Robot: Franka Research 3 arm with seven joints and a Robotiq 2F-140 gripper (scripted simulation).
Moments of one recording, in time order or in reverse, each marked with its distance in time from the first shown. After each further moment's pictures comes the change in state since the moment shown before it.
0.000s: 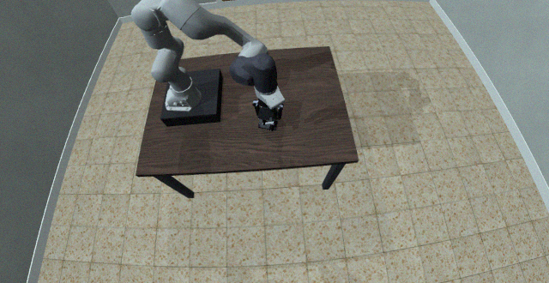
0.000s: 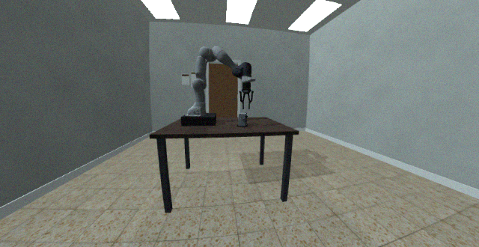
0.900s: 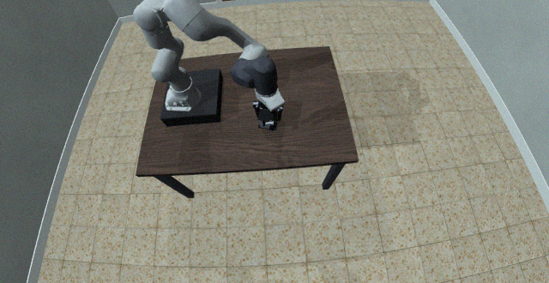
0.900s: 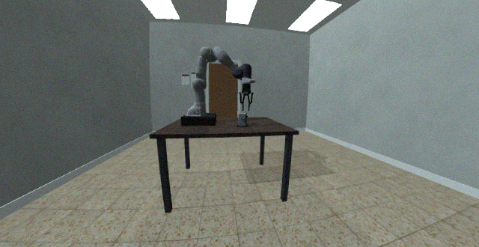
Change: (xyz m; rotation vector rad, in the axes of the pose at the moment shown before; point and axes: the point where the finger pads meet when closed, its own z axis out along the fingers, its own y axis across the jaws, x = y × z) arm 0.000 0.002 0.013 -0.008 -0.001 0.008
